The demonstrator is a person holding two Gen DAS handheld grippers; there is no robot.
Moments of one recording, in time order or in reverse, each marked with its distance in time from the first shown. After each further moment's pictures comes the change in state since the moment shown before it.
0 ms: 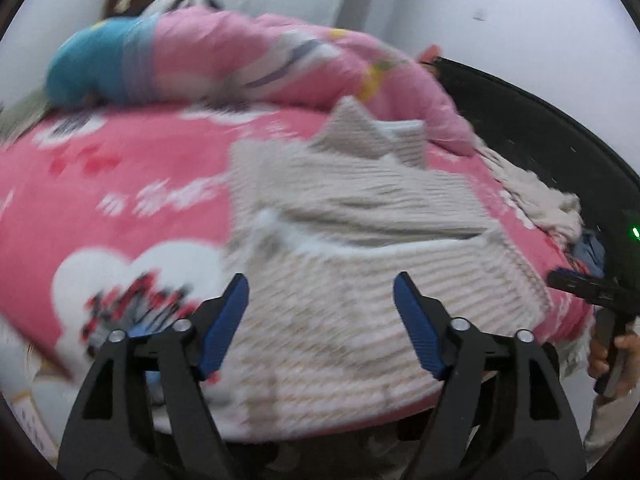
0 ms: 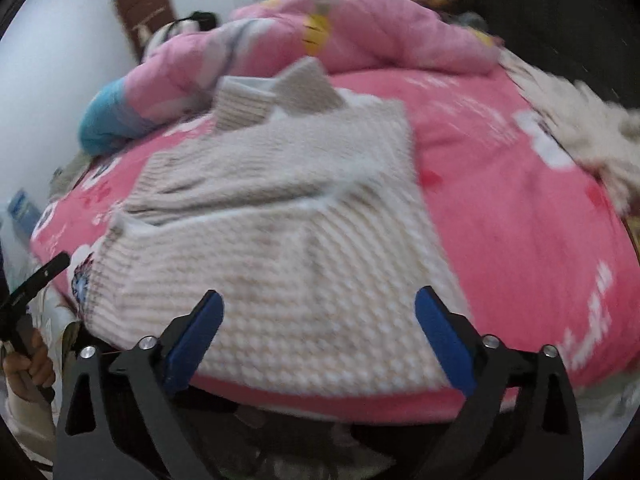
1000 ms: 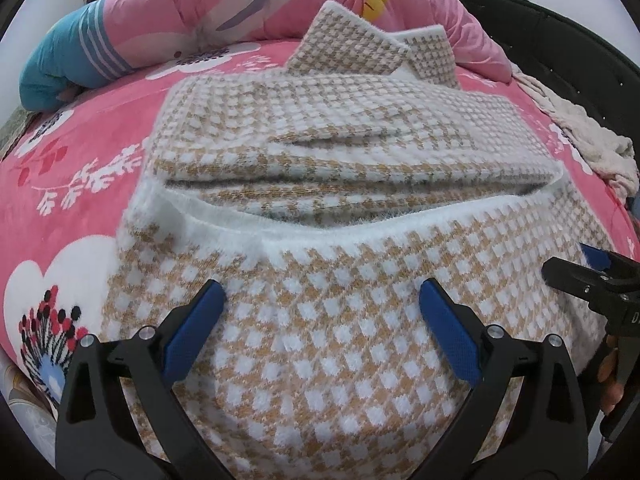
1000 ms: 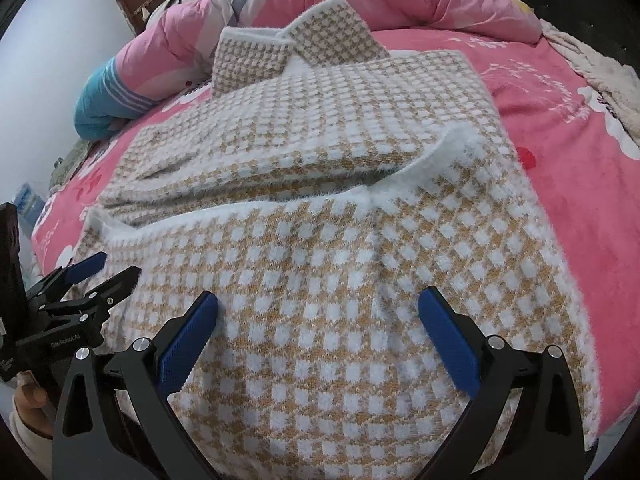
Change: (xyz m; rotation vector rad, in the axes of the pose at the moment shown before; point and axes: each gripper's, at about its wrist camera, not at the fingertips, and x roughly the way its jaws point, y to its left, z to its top) left arm 0.120 -0.034 -0.011 0.047 0.221 0.164; right arm 0.082 0.005 0.000 0.067 0.096 0.067
